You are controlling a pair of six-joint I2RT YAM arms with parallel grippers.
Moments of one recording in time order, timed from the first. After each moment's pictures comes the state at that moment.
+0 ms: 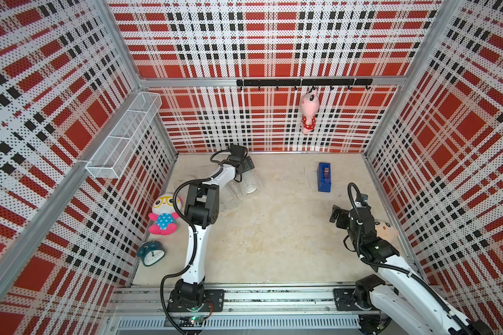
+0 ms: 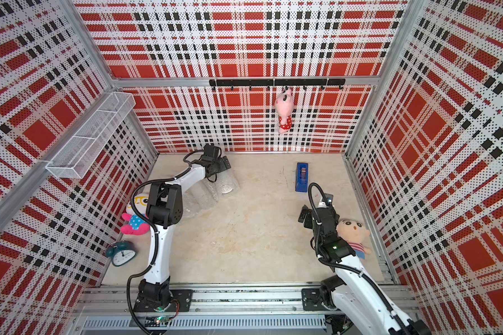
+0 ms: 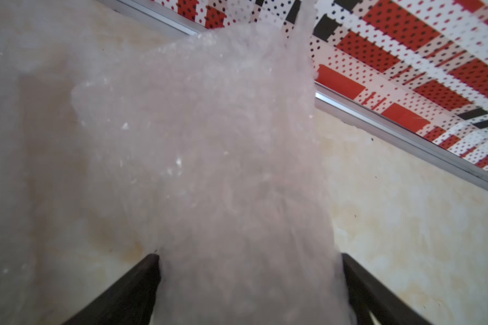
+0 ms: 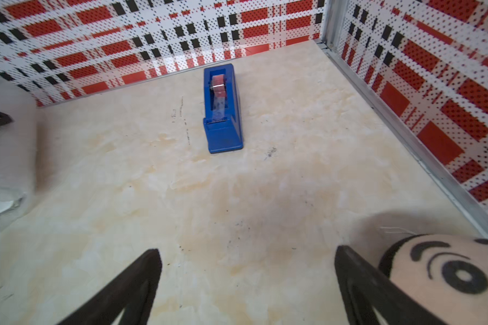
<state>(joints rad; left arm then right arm) -0.26 2.30 1.85 -0.33 -0.11 -0.59 0.32 0.80 0.45 -0.18 0.46 0.35</state>
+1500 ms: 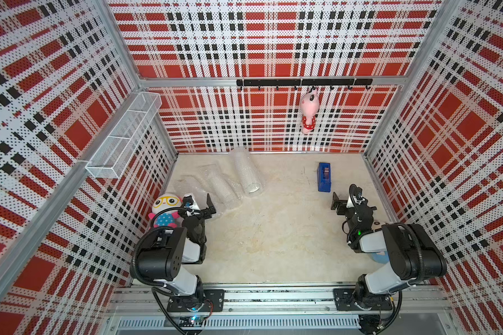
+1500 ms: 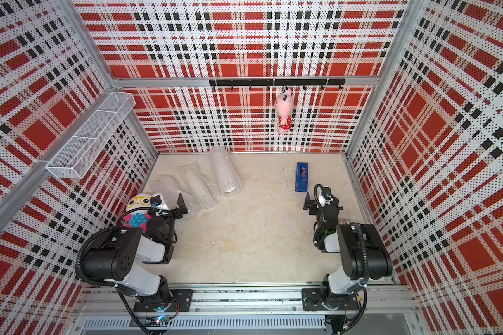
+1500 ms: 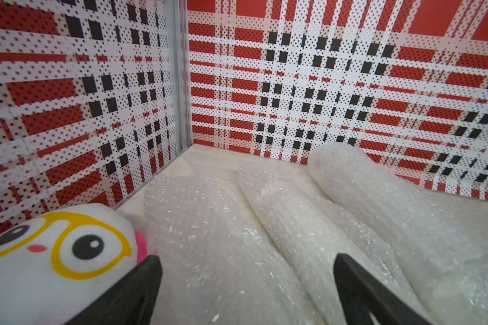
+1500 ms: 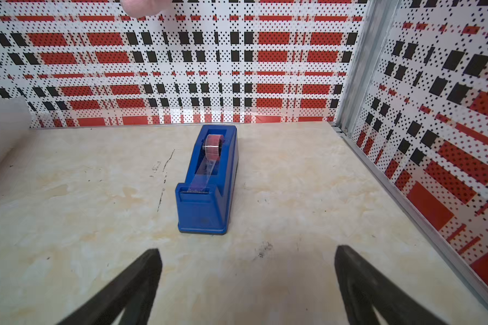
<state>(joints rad) 0.00 1.57 0.16 1.42 -0.23 -0.10 0.02 1.56 0.29 1.14 0.06 0.00</state>
